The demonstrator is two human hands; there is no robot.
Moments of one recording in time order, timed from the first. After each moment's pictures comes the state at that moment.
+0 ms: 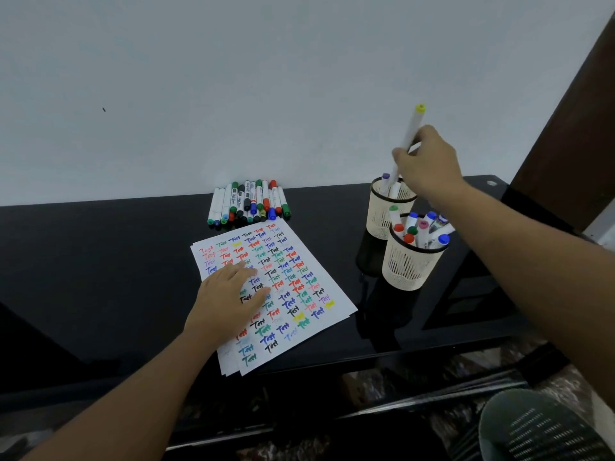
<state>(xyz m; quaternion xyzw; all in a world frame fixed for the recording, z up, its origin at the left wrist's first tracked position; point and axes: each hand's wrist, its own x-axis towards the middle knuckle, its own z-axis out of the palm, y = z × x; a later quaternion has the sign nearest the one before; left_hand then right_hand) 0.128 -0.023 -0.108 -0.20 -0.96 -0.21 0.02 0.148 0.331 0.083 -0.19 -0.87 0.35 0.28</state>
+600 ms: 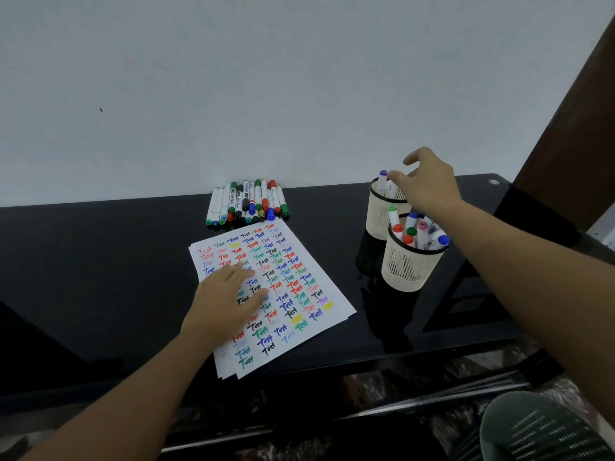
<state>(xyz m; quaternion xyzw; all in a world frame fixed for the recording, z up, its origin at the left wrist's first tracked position) 0.129 -0.021 -0.106 -0.20 -0.96 -0.22 0.03 0.148 0.349 0.053 -0.21 -0.90 0.31 0.23</state>
